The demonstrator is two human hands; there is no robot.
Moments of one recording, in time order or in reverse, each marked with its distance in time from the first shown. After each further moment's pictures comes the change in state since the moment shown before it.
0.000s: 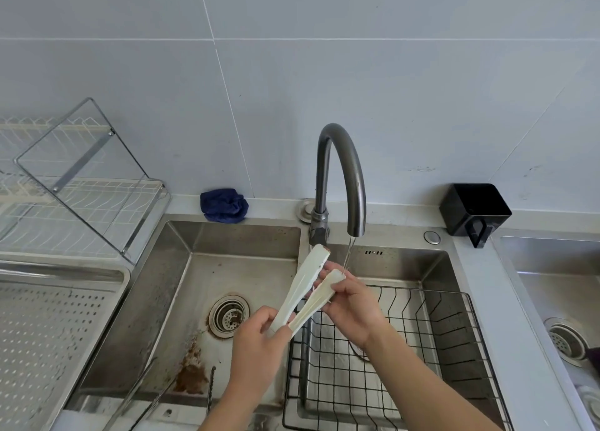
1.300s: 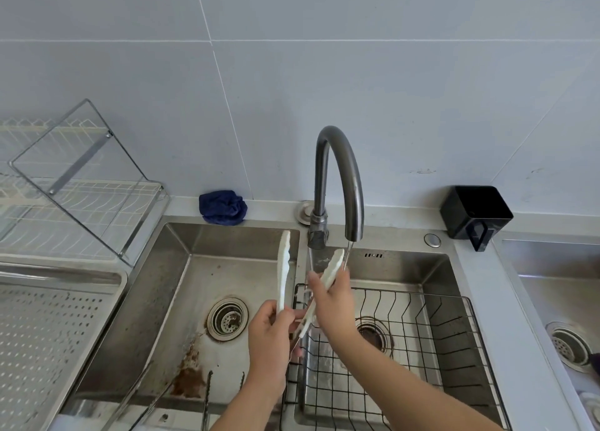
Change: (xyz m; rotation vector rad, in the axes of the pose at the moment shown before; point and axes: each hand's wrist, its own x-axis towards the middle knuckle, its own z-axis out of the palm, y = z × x) left_hand 0.013 0.003 0.034 -0.448 0.042 -0.160; right_hand -0.004 0.026 0.036 -0.994 0.388 -0.484
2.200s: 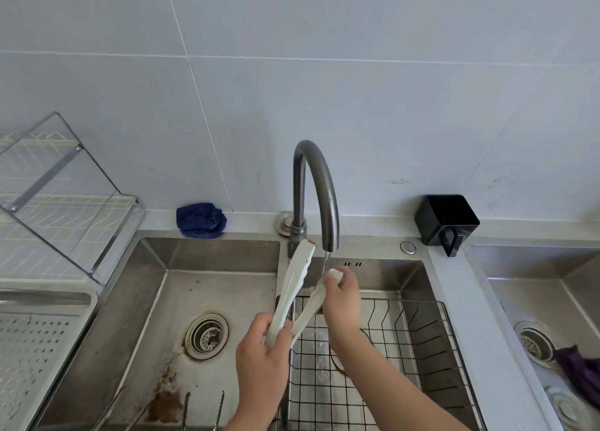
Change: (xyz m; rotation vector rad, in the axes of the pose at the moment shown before) left_hand -0.009 -0.009 0.009 0.375 0.052 0.371; right_hand 0.019 -0.012 -0.032 0.157 0.205 0.230
